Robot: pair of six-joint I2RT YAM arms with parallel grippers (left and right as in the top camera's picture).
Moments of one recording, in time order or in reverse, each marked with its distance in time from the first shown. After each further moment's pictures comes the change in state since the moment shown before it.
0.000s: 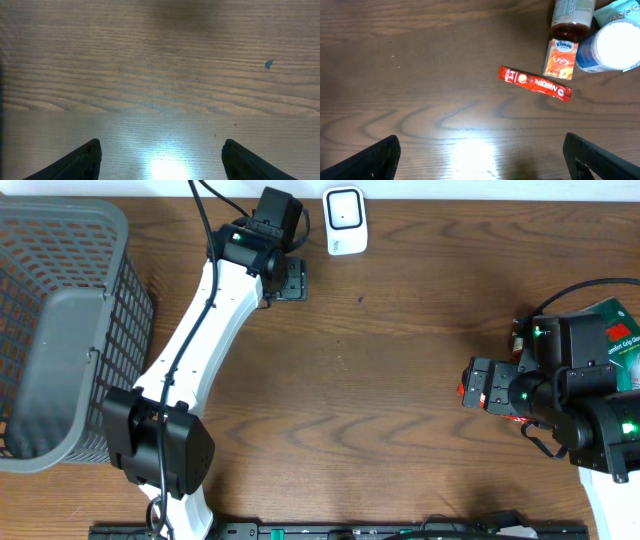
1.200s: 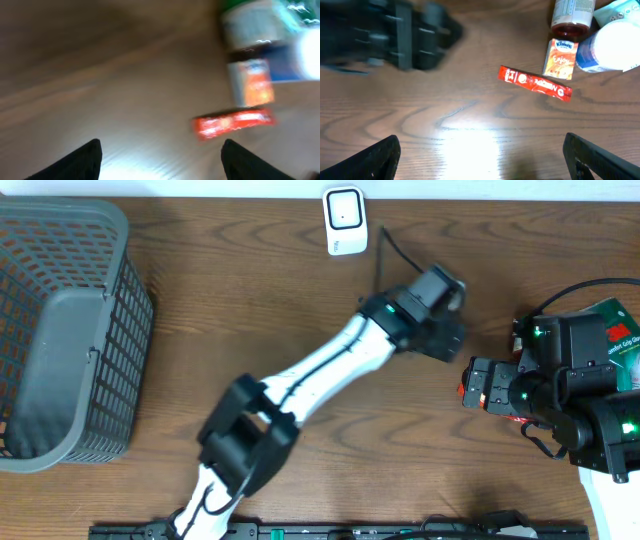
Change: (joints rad) left arm -0.448 0.196 0.000 0.399 0.312 -0.068; right arm 0.000 0.000 0.000 0.000 0.000 0.000
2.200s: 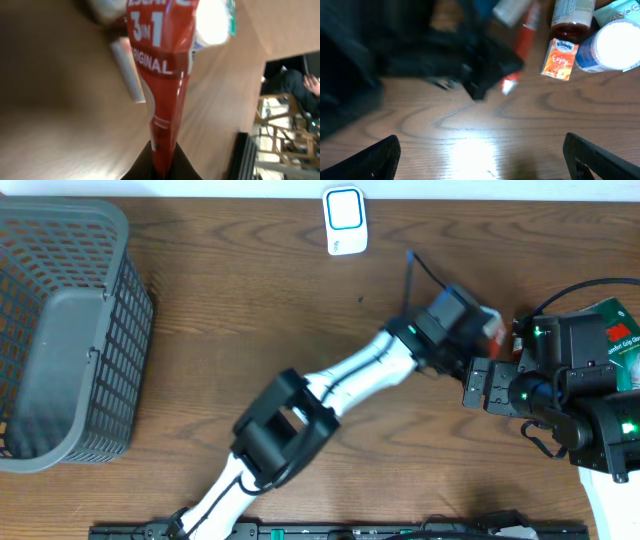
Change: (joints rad) left arm -0.114 0.193 0.000 0.381 0.423 -0.046; right arm 0.000 0.000 0.000 0.000 0.000 0.000
